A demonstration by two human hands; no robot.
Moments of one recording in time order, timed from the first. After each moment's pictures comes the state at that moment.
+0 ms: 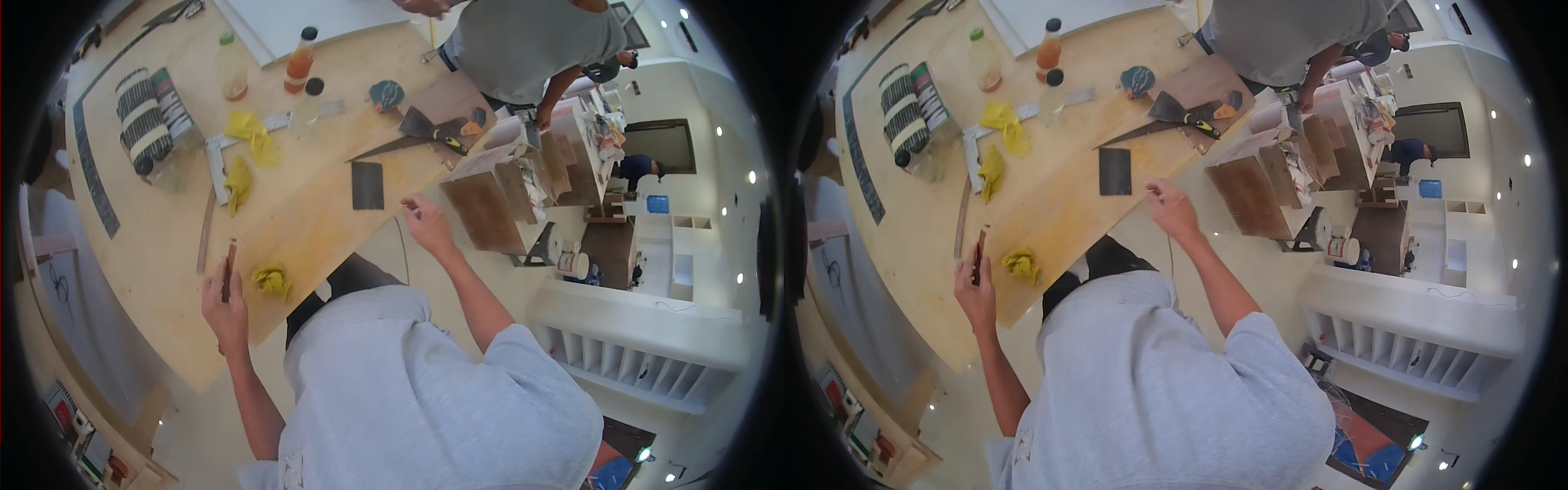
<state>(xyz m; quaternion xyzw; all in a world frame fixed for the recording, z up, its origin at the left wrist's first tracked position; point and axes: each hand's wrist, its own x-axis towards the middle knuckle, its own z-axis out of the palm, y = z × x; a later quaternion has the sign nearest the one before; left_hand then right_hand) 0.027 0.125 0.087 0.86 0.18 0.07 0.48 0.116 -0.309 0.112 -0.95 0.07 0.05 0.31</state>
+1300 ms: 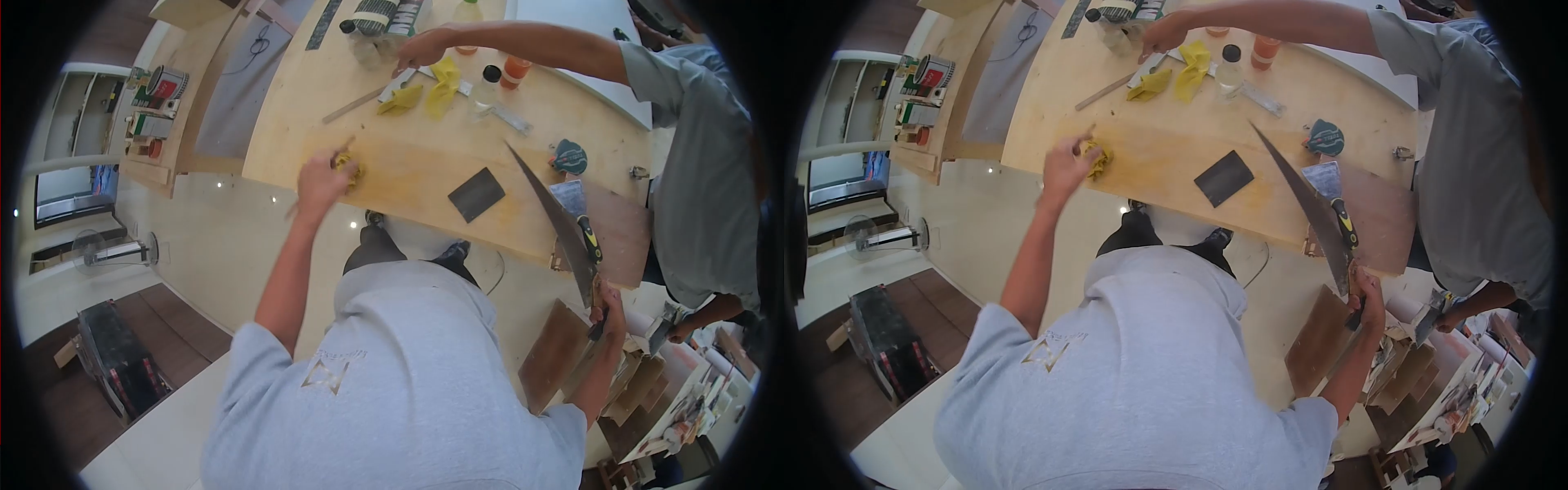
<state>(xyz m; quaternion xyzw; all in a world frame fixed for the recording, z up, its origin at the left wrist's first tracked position) 0.038 -0.023 0.147 0.87 0.44 0.05 0.22 0.339 -0.665 0.118 -0.69 0.11 0.47 0.54</state>
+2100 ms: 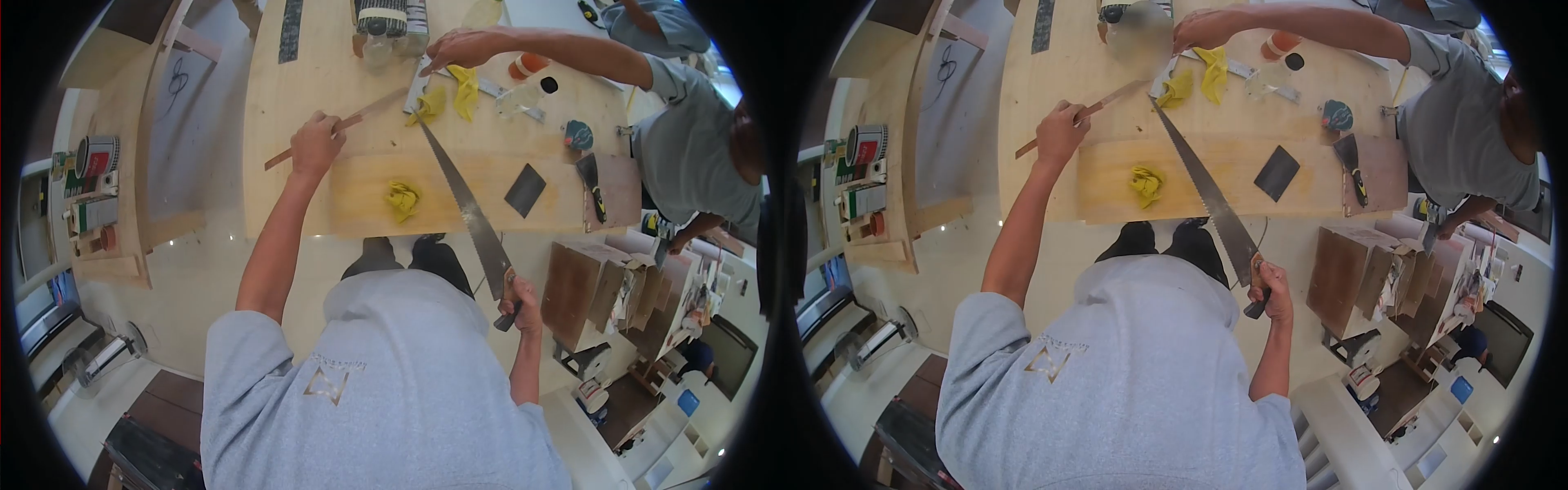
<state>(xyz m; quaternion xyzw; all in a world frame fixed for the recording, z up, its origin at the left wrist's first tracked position) 0.070 0.222 0.047 0.96 0.21 0.08 0.18 0.015 -0.339 0.113 -0.62 0.18 0.38 0.66</state>
